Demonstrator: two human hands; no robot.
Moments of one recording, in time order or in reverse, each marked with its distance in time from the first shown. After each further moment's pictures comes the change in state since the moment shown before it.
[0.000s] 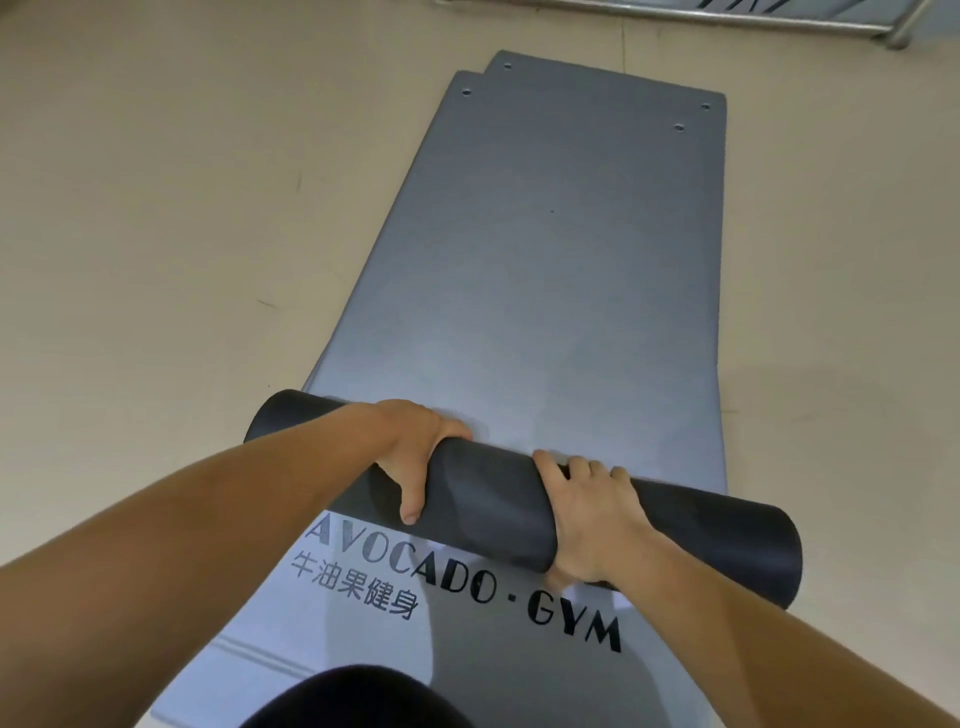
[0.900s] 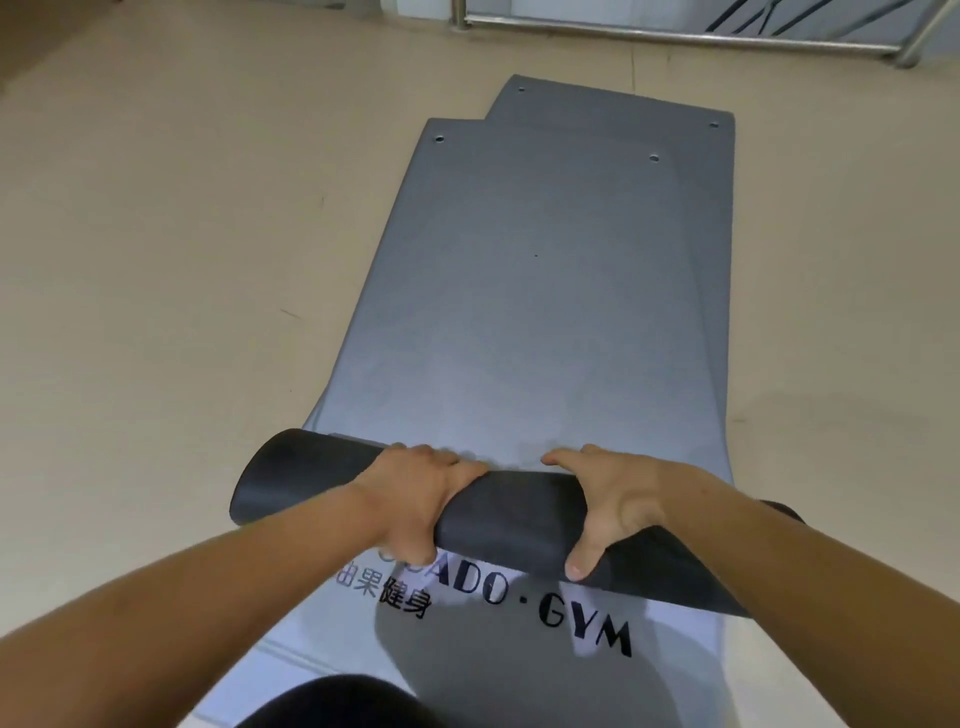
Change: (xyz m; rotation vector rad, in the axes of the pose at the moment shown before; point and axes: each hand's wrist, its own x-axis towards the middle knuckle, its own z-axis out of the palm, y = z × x) left_hand -0.044 0.022 0.065 0.132 0.324 0.075; right_hand -0.009 0.026 -0.052 0.245 -0.268 -0.093
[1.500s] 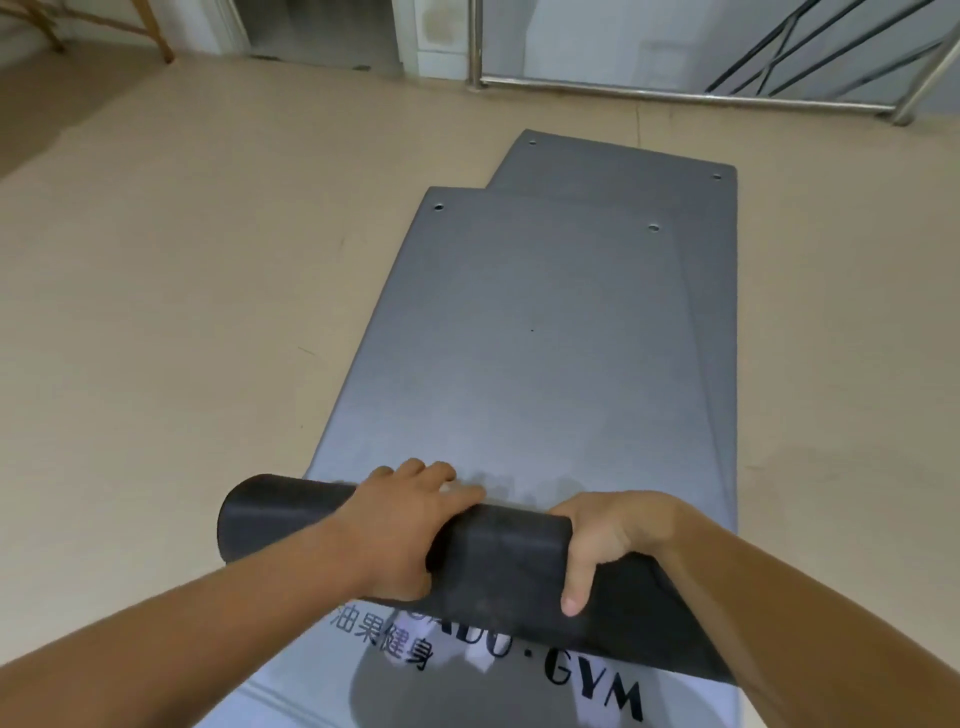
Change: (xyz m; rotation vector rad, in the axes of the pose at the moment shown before) left_hand -0.029 -0.001 -0.023 0.036 0.094 -0.053; right_hand 0.023 0.001 -0.007 0.349 -0.204 -0.049
